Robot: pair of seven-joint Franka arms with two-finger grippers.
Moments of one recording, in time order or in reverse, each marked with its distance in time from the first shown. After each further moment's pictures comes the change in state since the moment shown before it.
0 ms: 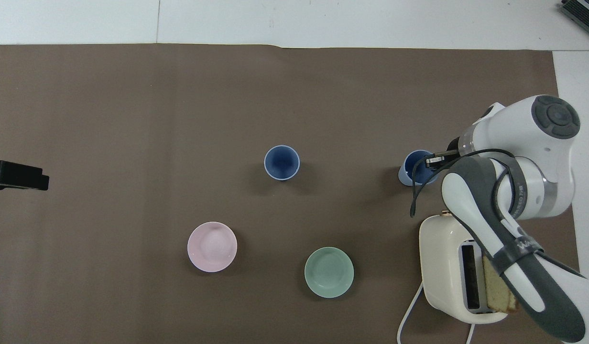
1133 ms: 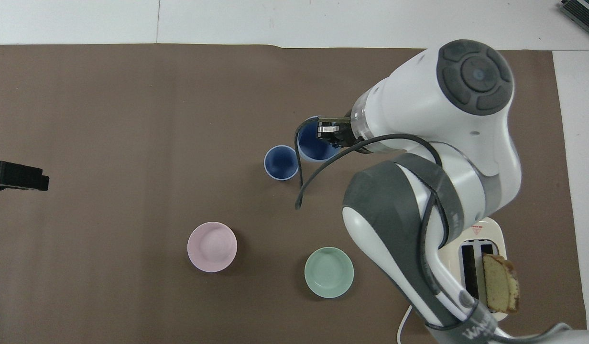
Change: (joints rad) left arm 0.000 0.000 0.000 0.000 0.000 -0.001 0.000; right arm 0.163 0.078 0.246 0.471 0.001 -0.206 0.582
